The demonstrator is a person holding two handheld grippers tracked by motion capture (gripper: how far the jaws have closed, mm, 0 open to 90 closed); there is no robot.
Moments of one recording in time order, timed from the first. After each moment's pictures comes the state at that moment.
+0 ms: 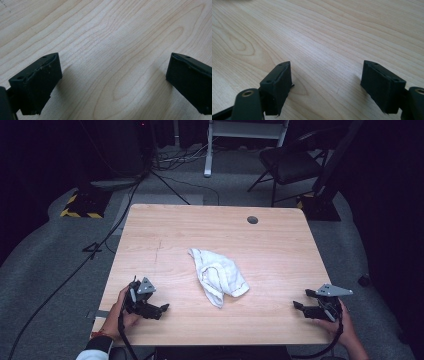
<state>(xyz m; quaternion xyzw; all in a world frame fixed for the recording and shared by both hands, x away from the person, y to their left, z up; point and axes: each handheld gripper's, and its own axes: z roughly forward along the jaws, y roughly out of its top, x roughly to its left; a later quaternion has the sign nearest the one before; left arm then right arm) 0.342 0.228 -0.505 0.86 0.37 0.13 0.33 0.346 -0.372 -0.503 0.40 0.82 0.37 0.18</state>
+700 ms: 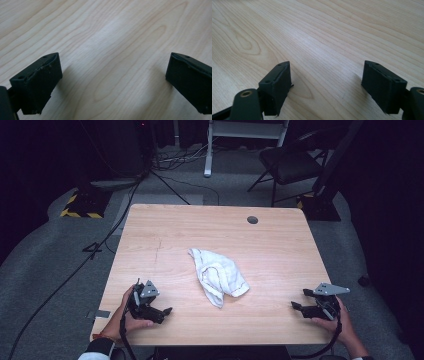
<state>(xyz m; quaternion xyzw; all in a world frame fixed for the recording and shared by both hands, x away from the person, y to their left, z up) 0.334 0.211 -0.504 0.88 0.34 0.12 0.33 0.350 -0.366 -0.501 0.38 0.84 0.36 0.17</state>
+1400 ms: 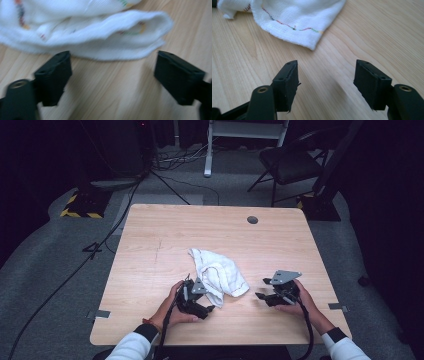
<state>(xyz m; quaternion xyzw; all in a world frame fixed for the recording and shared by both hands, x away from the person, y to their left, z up) 0.356 0.079 -0.500 0.89 0.26 0.09 0.35 0.388 -0.243 -0.484 0.23 0.89 0.35 0.16</state>
